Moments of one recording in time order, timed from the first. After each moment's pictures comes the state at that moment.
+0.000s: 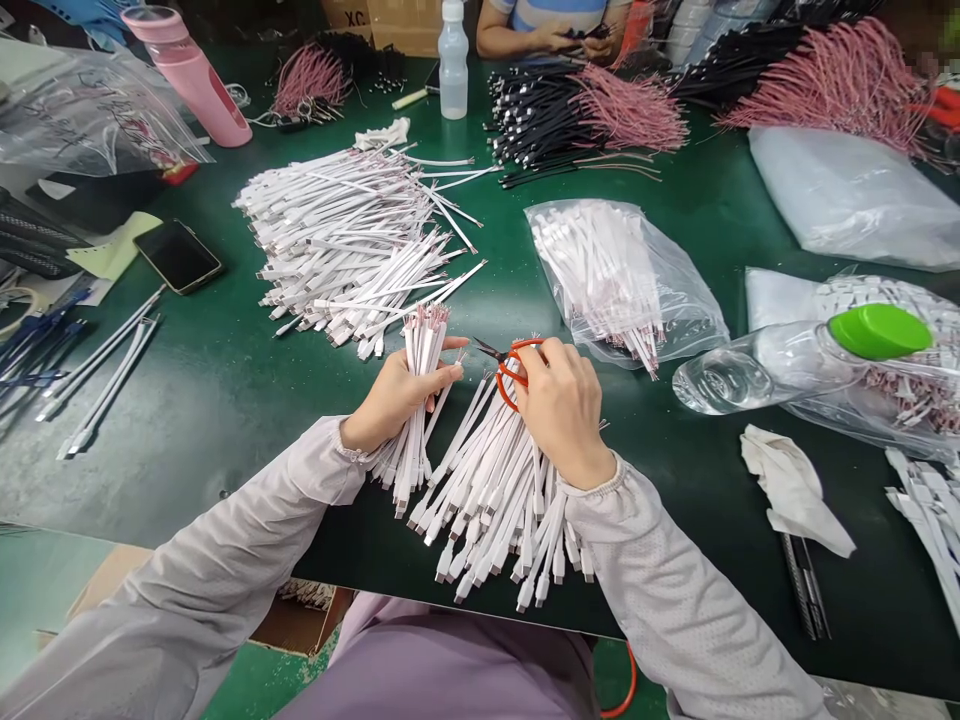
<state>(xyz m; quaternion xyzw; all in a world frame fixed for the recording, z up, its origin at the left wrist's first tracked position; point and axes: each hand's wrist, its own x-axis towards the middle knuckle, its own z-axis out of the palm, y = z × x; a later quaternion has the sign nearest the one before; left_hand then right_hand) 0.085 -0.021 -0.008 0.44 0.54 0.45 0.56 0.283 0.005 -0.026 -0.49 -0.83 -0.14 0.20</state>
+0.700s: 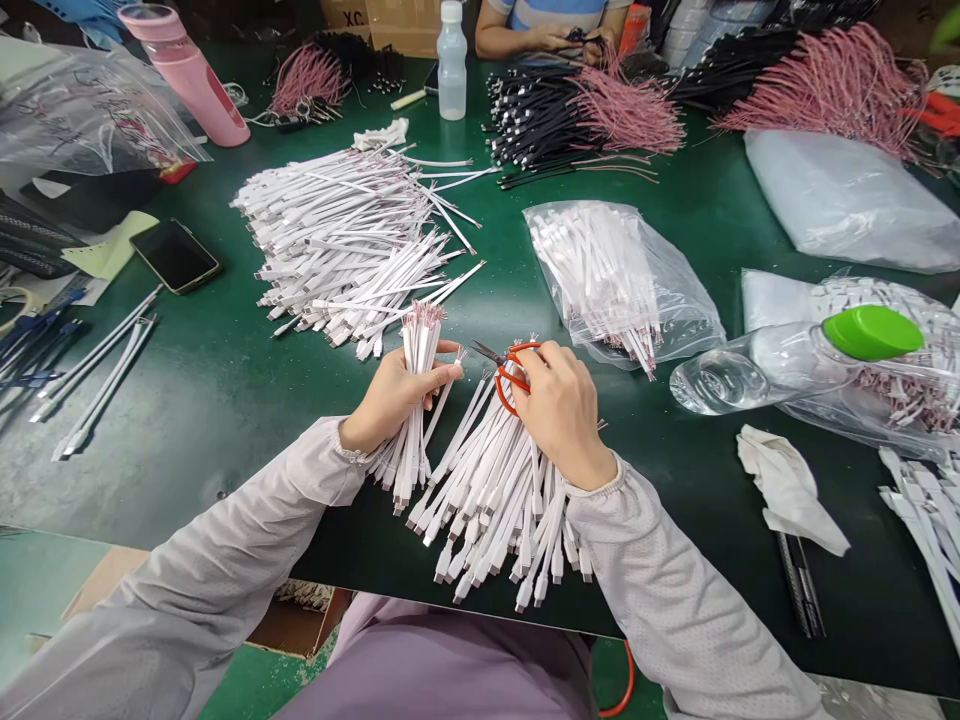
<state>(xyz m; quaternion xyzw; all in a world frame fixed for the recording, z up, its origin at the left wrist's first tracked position) 0.083 -0.019 -0.011 0.43 0.57 0.46 0.53 0.284 0.008 -0.027 -0.52 -0.82 -0.03 0.23</state>
